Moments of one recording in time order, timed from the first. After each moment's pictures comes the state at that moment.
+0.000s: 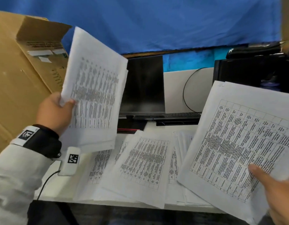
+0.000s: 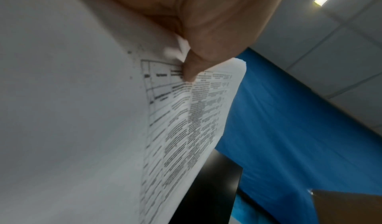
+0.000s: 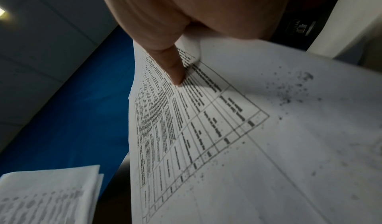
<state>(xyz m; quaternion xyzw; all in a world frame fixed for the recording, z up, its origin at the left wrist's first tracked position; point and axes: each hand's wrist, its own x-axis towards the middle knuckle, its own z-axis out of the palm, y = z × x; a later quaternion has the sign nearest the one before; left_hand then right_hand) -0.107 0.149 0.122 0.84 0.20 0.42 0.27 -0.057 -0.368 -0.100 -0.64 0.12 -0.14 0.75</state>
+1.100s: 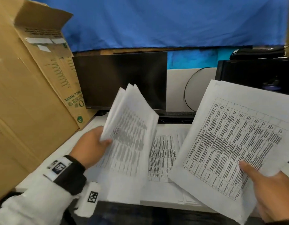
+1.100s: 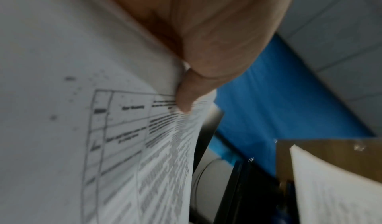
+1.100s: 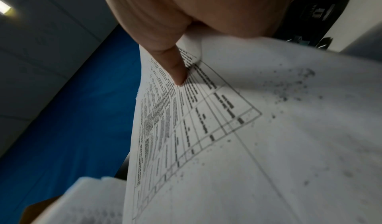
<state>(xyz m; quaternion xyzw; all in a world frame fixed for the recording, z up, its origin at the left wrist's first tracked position) -0.132 0.075 0.040 0.92 0.13 0.17 0.32 -0.075 -0.329 -0.053 -0.65 0.13 -0.15 0.73</state>
